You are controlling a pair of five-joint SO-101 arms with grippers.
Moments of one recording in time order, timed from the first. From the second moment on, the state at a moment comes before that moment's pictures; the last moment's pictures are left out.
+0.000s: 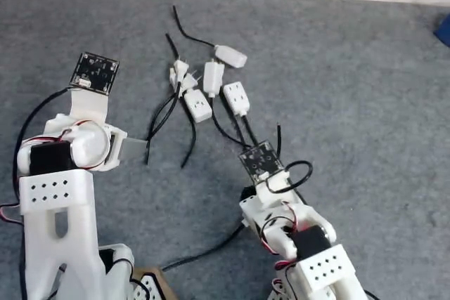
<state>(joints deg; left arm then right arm) -16.7 -44.4 40.4 68.8 -18.7 -28.1 -80.6 89.7 46.9 10.4</state>
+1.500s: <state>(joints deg) -16.7 -44.4 40.4 71.6 -22.9 -22.2 -89.9 88.0 53.6 12.6</state>
